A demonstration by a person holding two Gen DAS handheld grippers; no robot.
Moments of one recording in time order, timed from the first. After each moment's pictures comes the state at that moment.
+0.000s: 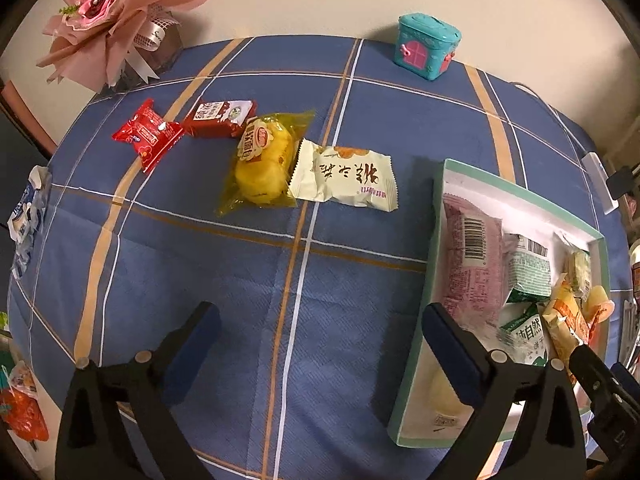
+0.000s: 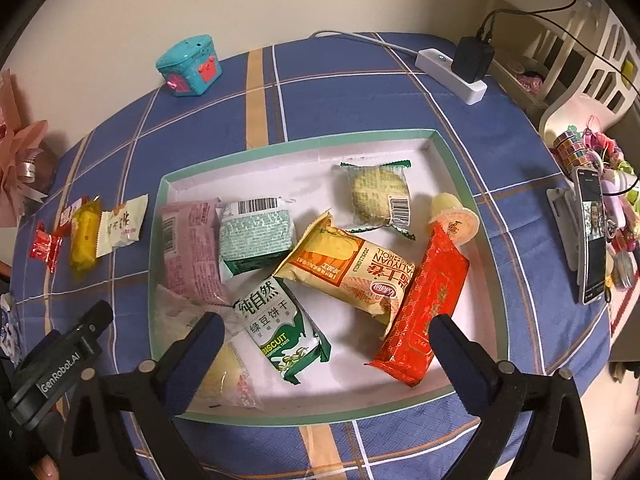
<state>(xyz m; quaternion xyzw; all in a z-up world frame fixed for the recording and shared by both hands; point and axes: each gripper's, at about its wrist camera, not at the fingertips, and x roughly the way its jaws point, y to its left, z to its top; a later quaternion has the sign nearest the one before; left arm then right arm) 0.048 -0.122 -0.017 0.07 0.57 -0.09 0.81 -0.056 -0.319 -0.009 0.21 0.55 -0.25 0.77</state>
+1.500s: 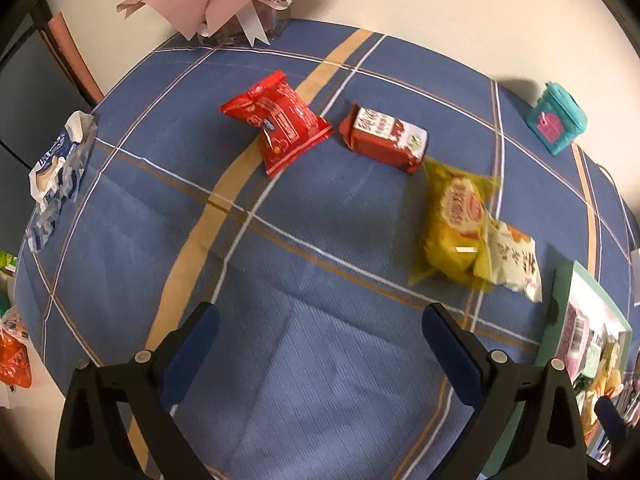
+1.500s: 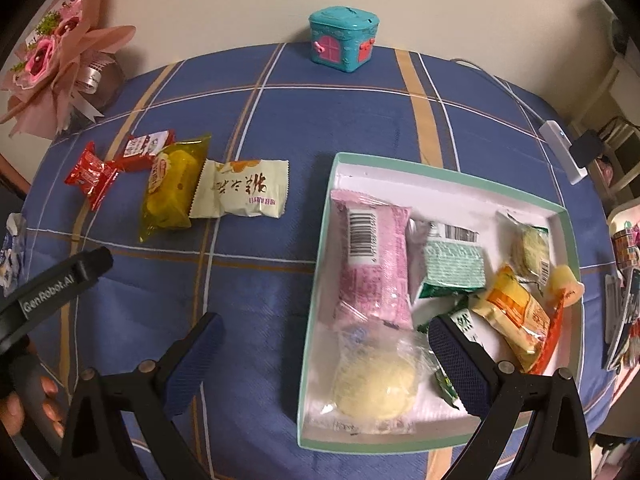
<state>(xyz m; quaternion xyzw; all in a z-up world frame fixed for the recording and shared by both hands) 0.130 0.003 -0.031 0.00 0.59 0.00 0.81 0.048 -0.193 -0.016 0.11 0.57 -0.16 0.80</state>
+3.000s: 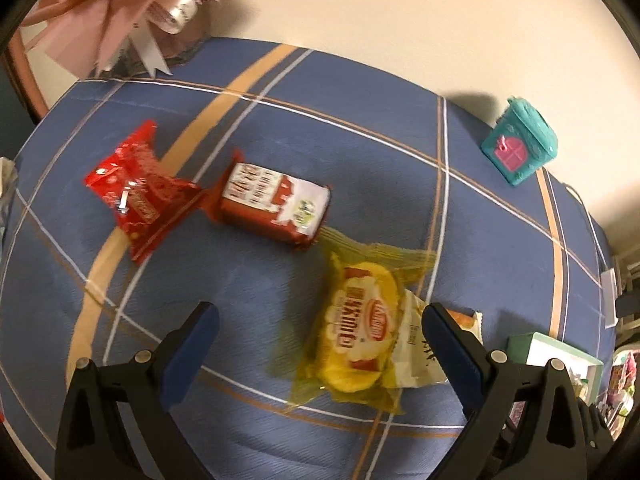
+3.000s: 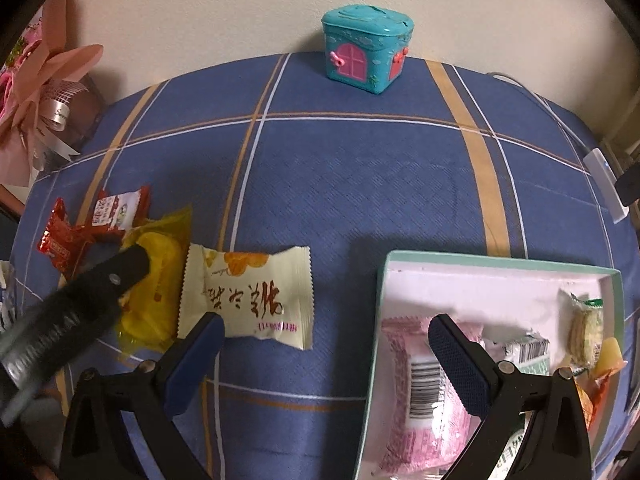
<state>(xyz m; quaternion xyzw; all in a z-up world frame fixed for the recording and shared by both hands) 0.193 -0.070 -0.056 -0.03 0.57 -0.08 0.82 0.151 -0.213 -0.060 0.13 0.56 -0.15 0.81</state>
